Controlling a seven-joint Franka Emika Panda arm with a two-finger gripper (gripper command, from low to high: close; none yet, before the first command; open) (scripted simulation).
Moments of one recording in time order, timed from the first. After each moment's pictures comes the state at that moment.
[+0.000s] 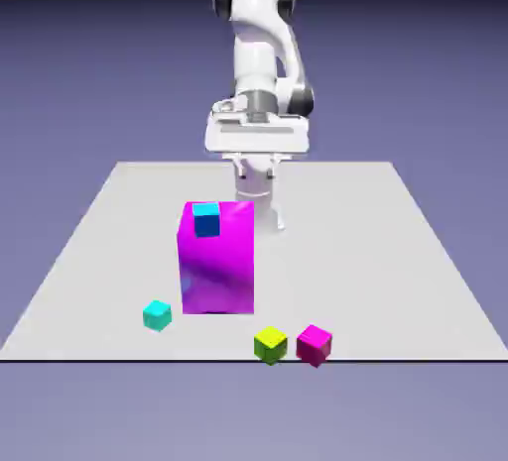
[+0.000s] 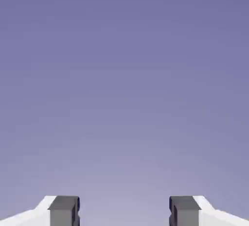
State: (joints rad) arm 0.01 -0.53 -0.02 -2.78 0.01 3.00 0.73
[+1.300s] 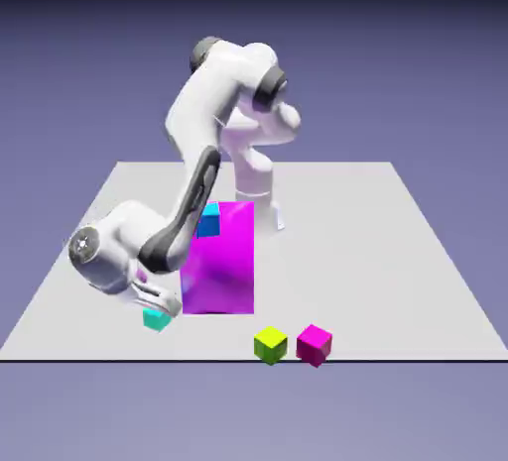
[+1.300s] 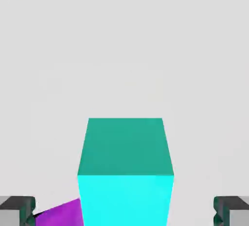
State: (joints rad) arm 0.04 0.76 -0.54 -1.94 0.41 1.98 0.53
